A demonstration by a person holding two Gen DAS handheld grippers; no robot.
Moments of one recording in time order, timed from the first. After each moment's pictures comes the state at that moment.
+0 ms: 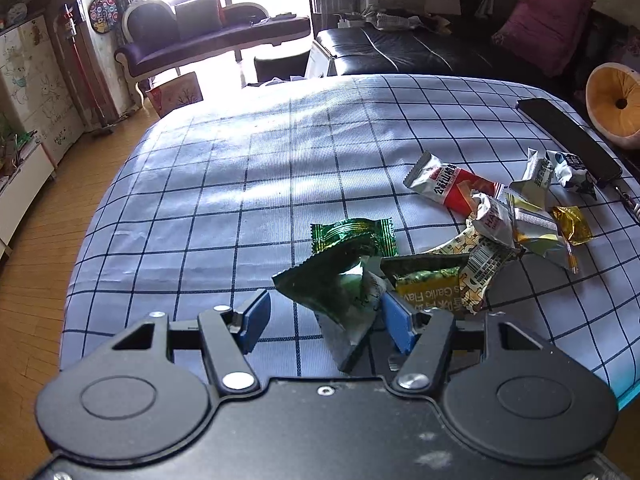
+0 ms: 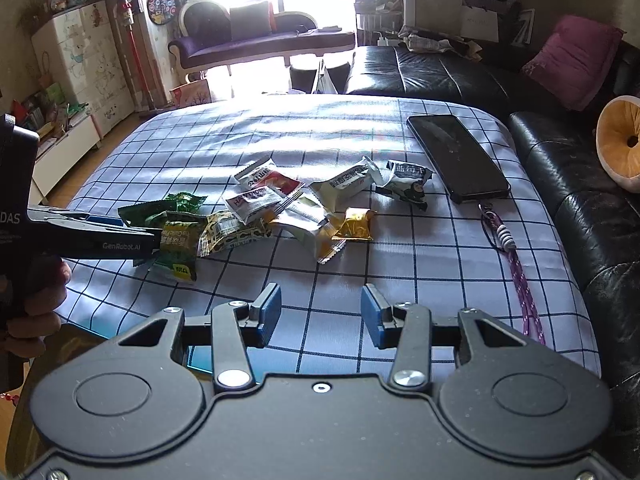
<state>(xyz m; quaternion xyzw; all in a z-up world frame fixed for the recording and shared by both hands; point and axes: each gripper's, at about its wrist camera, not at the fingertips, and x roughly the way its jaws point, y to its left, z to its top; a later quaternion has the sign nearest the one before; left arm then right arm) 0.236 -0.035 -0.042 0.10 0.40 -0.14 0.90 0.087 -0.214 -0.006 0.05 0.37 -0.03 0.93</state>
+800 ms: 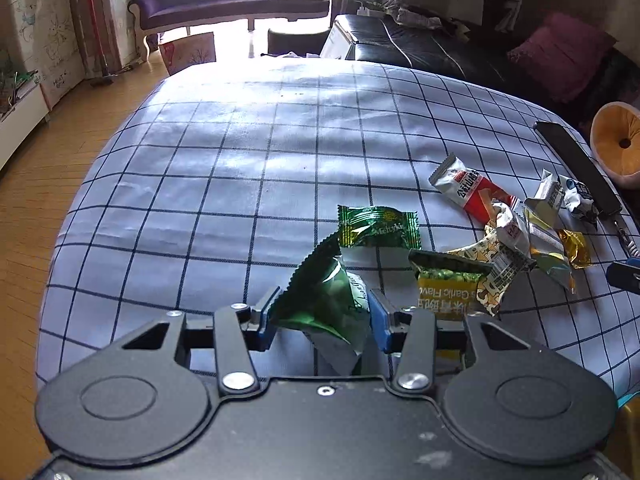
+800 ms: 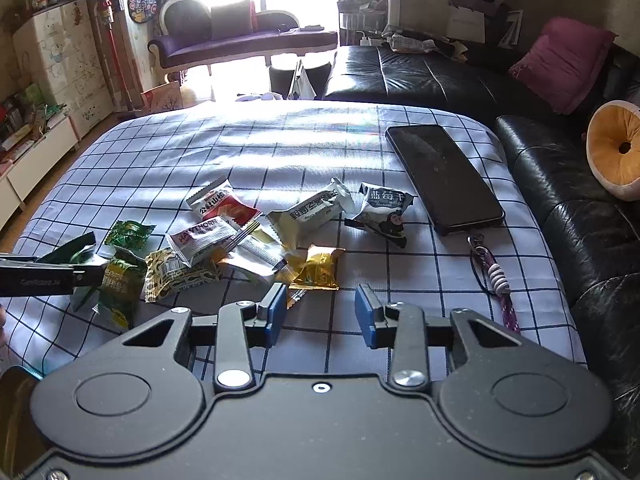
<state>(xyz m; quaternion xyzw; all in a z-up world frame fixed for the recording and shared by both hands) 0.250 0.000 -0.049 0.02 0.44 -0.14 0.89 0.136 -0.234 -0.014 0.04 0.38 -0.06 0.92</state>
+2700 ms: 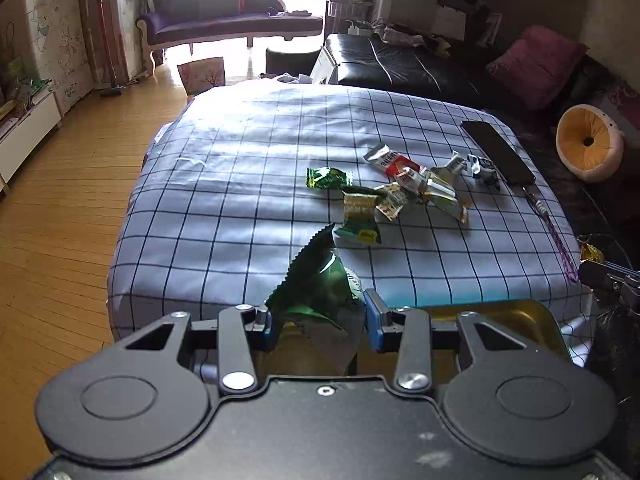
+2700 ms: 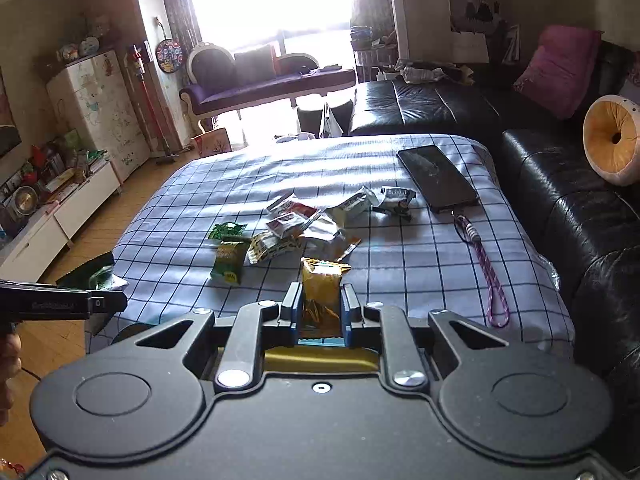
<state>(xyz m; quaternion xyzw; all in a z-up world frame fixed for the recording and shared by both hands) 0.075 0.022 0.039 0.02 0.42 -0.14 0.90 -0.012 -0.213 0.042 0.11 0.32 -0.02 0.94</state>
